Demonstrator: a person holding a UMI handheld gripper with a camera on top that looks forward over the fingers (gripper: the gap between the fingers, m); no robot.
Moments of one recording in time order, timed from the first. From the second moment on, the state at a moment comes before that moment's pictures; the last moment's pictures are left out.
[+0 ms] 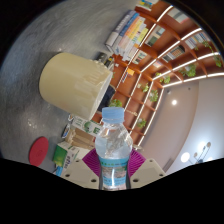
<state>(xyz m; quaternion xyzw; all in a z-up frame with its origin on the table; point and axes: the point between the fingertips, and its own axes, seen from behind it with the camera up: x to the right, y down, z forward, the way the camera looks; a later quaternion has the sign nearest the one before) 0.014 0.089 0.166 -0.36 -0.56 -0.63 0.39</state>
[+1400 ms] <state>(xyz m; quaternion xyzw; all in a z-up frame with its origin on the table) 0.085 0.076 0.067 -0.79 -0.03 0.03 0.62</state>
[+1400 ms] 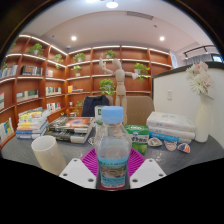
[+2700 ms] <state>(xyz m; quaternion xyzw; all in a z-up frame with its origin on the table) 0.050 -0.160 0.166 -0.77 0.01 0.00 0.64</state>
